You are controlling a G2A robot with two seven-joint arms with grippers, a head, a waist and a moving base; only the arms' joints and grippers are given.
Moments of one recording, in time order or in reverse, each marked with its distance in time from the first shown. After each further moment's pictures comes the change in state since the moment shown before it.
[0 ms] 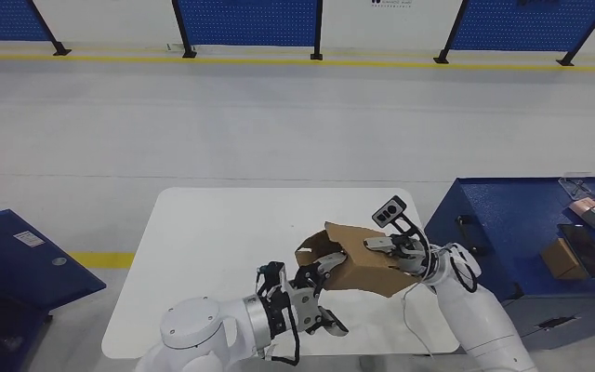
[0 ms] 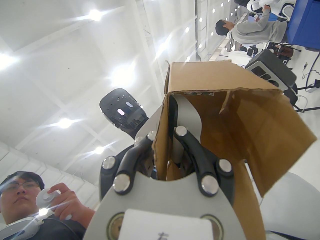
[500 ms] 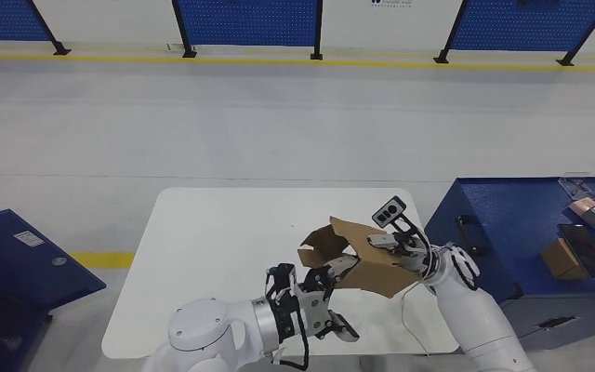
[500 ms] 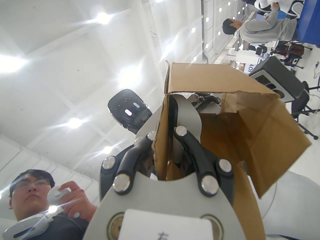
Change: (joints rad) left arm -0.009 -0.005 0.026 -0.023 -0.014 -0.034 -0.017; right arm -0.006 -0.014 -0.003 0.012 0.069 0.054 -0.010
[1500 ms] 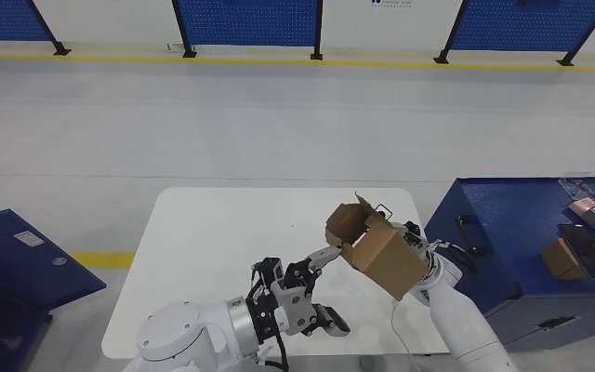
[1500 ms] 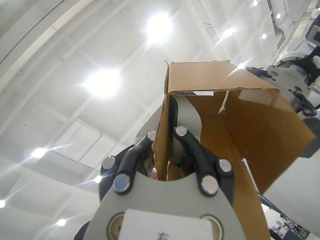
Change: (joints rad) left arm 0.043 0.015 -0.090 -0.067 -0.039 -0.007 -0.014; right arm -0.029 -0.040 -0.033 -0.011 0.293 0.301 -0.047
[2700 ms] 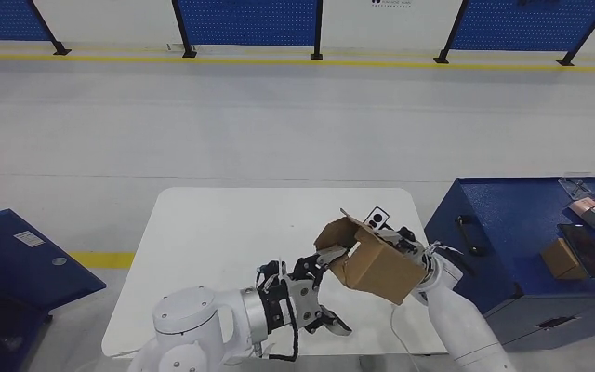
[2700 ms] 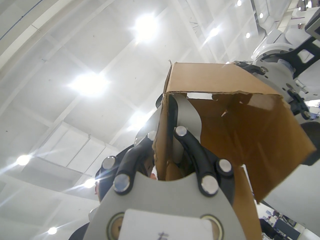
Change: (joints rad) left arm -0.086 -0.016 0.030 0.059 -0.203 0.089 0.200; right arm -0.007 -0.013 0.030 -0.012 -0.123 -0.030 0.020
